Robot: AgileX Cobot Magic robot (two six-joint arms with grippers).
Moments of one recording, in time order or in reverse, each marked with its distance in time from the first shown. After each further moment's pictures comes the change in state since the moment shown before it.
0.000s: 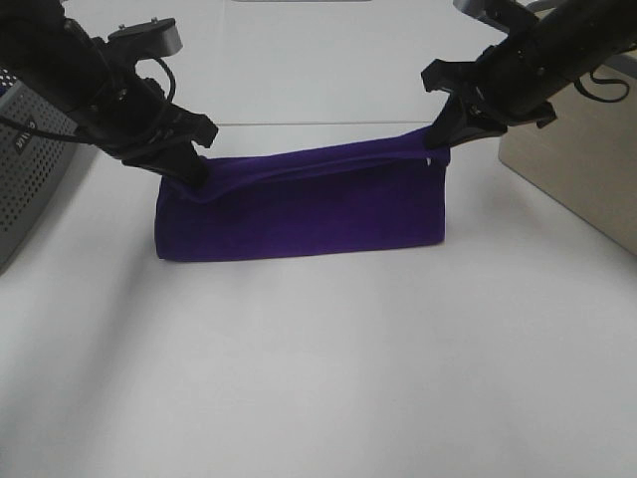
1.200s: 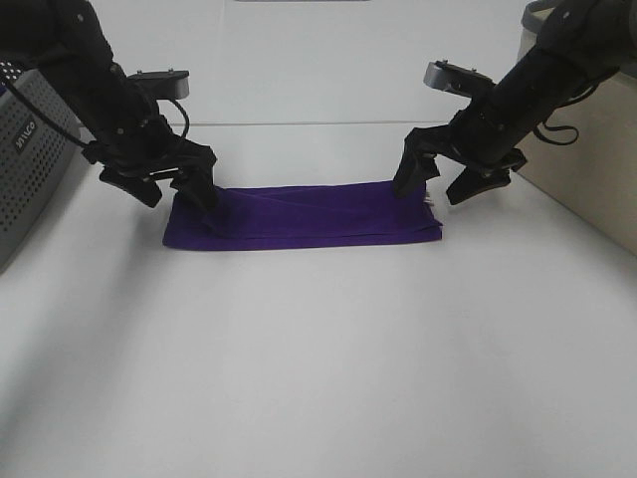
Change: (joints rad) left arm 0.060 0.303 -0.314 0.211 0.168 -0.171; right arm -0.003 0.283 -0.173 -0.101 0.050 0.006
